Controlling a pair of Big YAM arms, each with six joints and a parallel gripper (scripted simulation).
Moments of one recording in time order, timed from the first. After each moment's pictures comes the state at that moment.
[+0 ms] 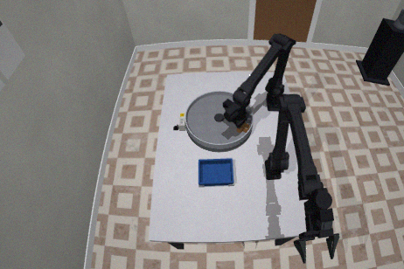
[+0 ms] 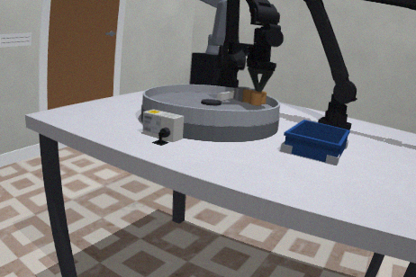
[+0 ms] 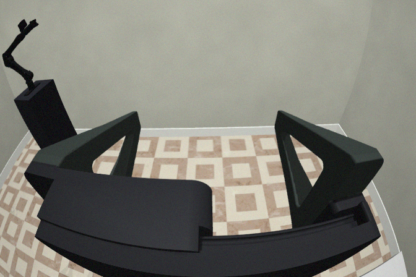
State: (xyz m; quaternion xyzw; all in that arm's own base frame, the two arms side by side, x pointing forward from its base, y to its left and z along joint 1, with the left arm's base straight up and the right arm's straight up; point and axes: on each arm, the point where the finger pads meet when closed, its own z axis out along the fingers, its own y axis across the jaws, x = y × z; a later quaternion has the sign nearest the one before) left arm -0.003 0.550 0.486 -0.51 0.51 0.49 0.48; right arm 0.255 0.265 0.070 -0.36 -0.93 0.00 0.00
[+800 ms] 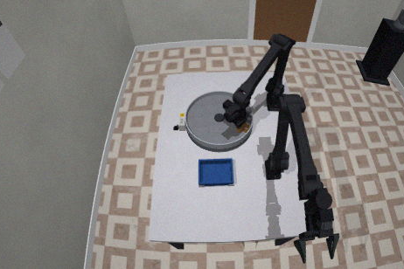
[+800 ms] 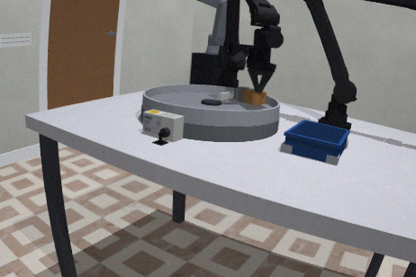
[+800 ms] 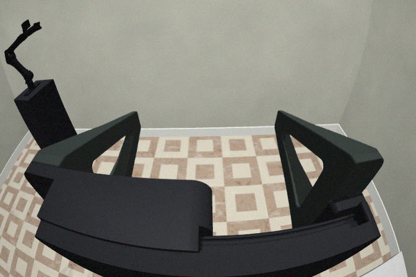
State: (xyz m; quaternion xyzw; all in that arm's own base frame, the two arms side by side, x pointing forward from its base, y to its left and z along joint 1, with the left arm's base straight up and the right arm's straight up) left arm -0.003 0.550 0.486 -0.51 0.51 0.49 0.48; right arm 0.255 0.265 0.066 -0.36 -0.93 0.00 0.00
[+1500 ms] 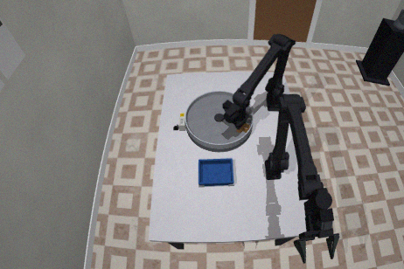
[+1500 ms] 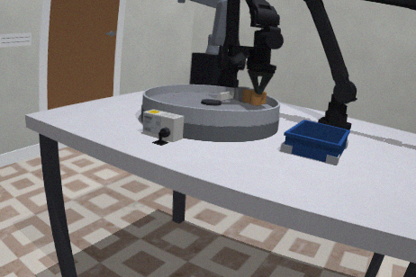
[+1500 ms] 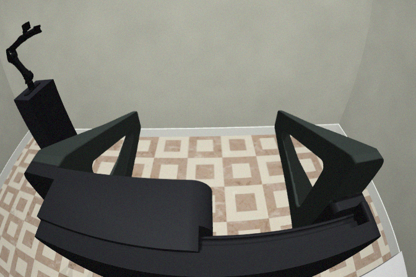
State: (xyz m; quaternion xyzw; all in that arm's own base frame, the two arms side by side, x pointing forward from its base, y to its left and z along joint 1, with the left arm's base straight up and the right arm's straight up) left arm -0.003 0.550 0.486 -0.51 0.51 0.49 0.48; right arm 0.257 0.266 0.062 -0.36 -0.93 0.00 0.00
